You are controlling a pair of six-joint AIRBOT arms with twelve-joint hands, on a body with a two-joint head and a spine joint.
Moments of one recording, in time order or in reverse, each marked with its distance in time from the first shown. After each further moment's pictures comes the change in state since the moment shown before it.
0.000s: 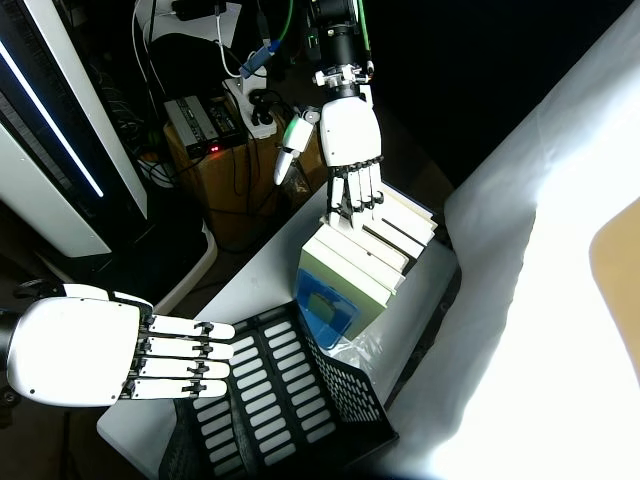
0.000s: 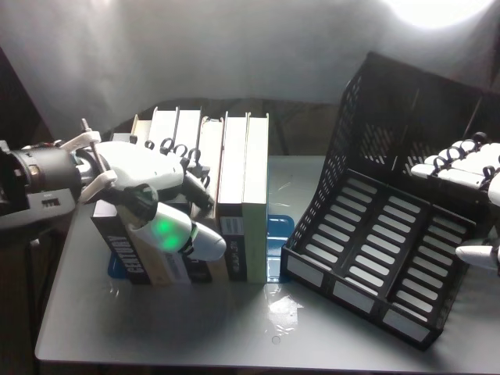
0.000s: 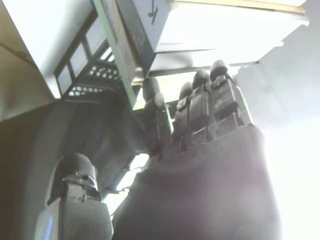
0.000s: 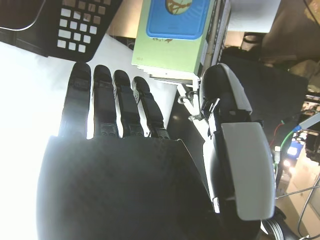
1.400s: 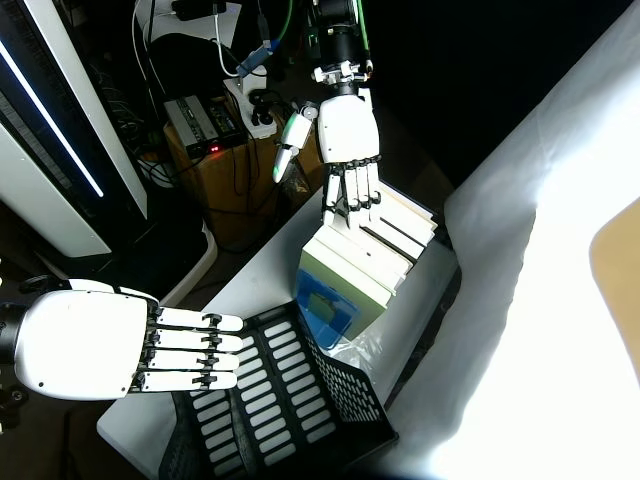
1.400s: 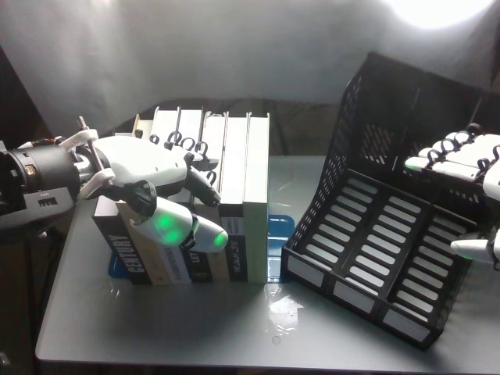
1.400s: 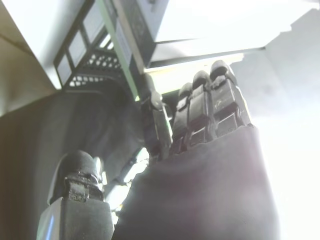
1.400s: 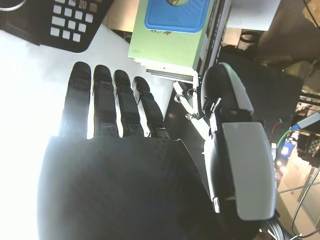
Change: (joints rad) left arm 0.011 -0.031 0.058 0.018 -0.098 0.000; right arm 0.037 0.005 0.000 -0.031 -0.022 -0.004
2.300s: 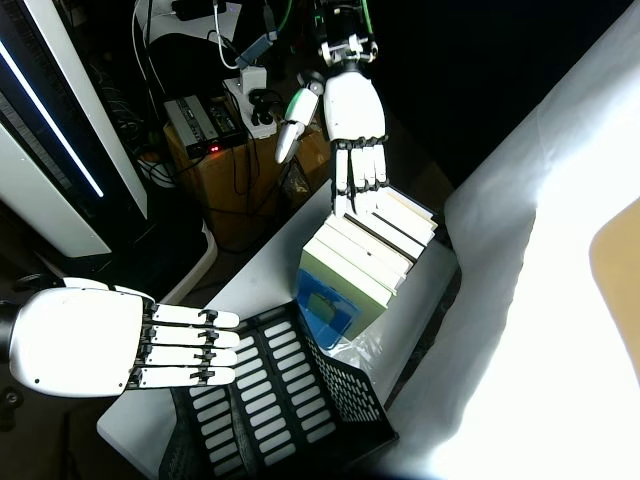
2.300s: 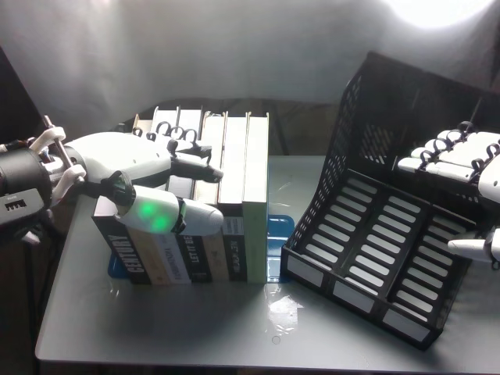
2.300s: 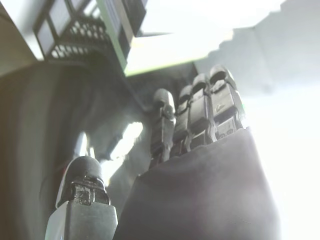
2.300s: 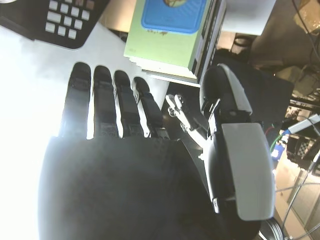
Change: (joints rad) left arm 0.073 0.037 0.014 -0.149 -0.184 0.007; right arm 0.016 0.004 -0.005 -0.050 -0.002 0.000
